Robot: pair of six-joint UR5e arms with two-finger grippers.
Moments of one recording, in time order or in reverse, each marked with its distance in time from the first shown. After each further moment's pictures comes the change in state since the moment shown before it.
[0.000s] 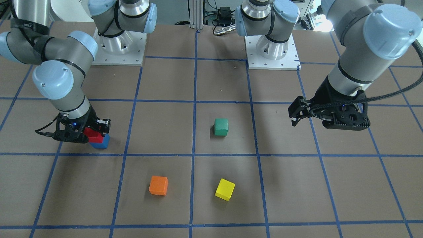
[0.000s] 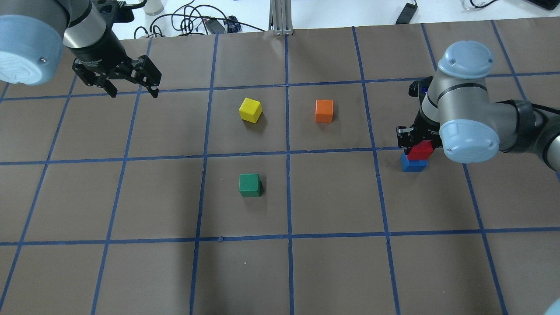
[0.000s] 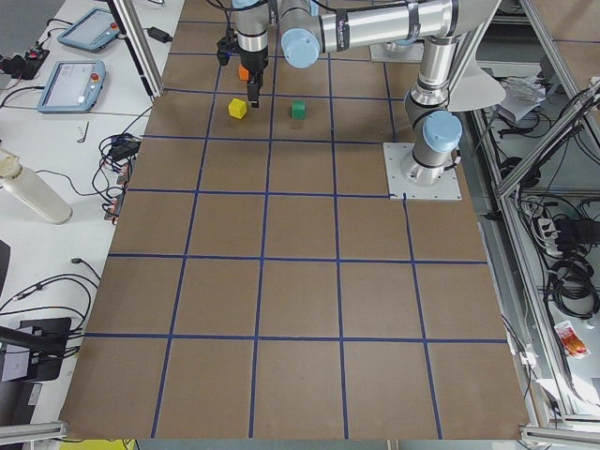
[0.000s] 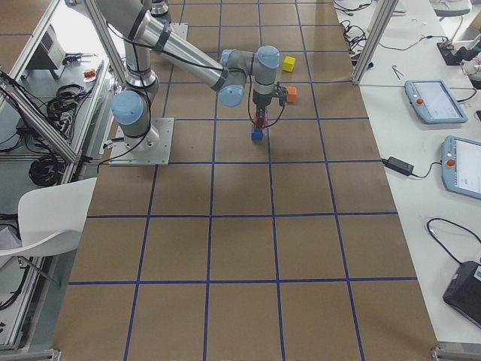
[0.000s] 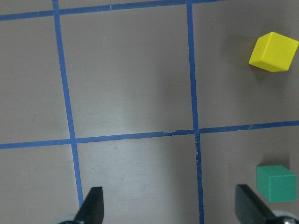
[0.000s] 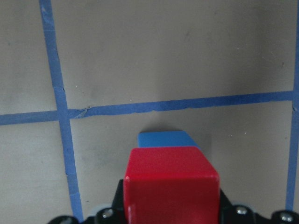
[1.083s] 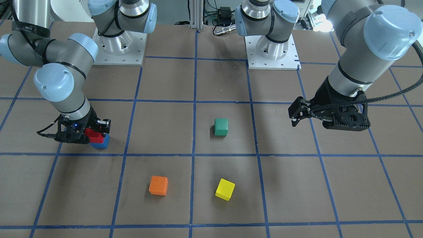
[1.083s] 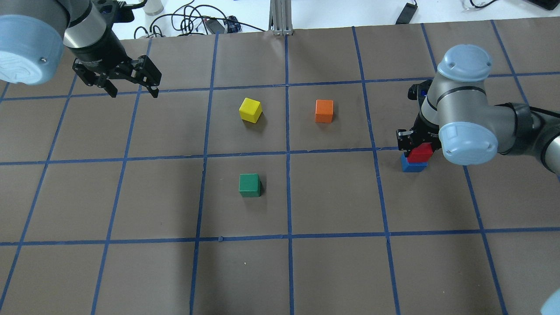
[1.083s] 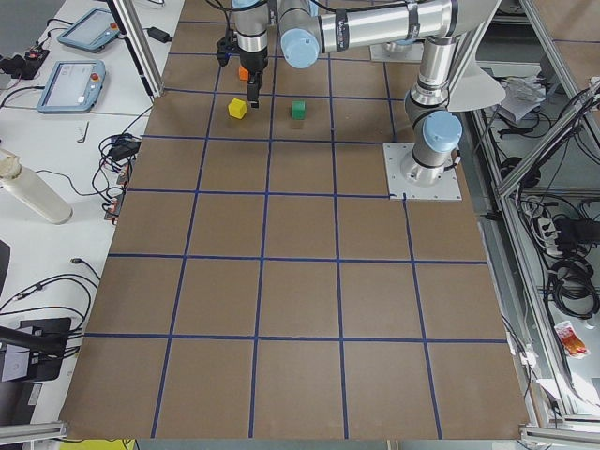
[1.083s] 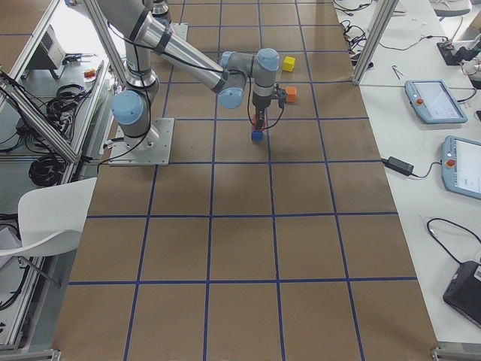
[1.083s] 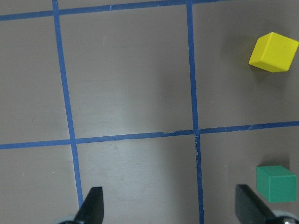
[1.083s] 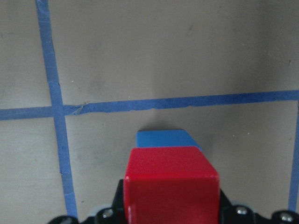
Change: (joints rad) left arm 0.001 -0.003 0.001 0.000 -0.001 0.000; right arm -0.009 0.012 0.010 -0.010 0.000 -0.017
